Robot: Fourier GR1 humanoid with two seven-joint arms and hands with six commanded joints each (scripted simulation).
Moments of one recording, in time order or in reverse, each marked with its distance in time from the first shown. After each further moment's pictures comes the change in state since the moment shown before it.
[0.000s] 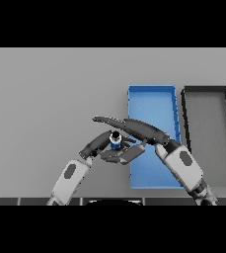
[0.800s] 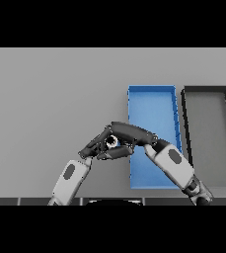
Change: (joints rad) left arm 0.018 -0.022 0.022 -0.013 0.048 -0.031 0.025; right arm -0.044 0.050 0.083 0.064 -0.008 -0.025 -0.095
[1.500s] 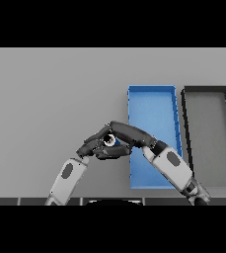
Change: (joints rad) left arm -0.015 0.036 0.010 -0.010 -0.119 -0.053 -0.001; right arm 0.008 0.028 0.005 -0.030 0.042 -0.083 0.050
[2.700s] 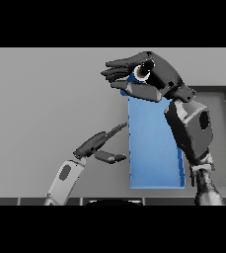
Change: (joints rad) left arm 0.032 0.018 0.013 0.001 -0.002 0.004 0.123; right arm -0.490 -0.097 -0.413 0.218 -0.321 -0.193 0.119
